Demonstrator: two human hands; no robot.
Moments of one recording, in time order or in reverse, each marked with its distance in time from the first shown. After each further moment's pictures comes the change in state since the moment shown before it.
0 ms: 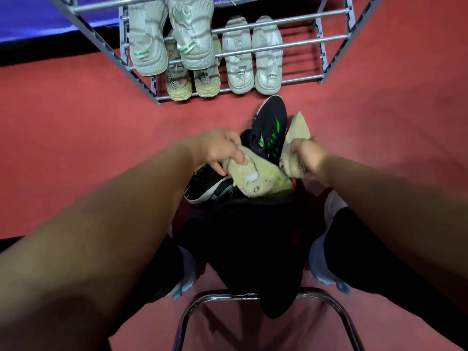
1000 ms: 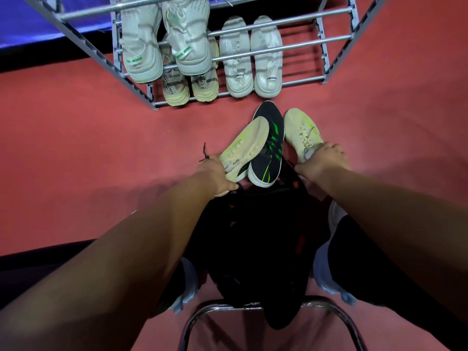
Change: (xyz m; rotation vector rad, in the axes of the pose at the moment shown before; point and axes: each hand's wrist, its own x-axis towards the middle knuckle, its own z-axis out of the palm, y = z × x) left_hand 0.045 -0.057 0.041 0.457 0.312 -0.255; right_hand 0.040 0.020 -0.013 -0.929 0.424 -0.091
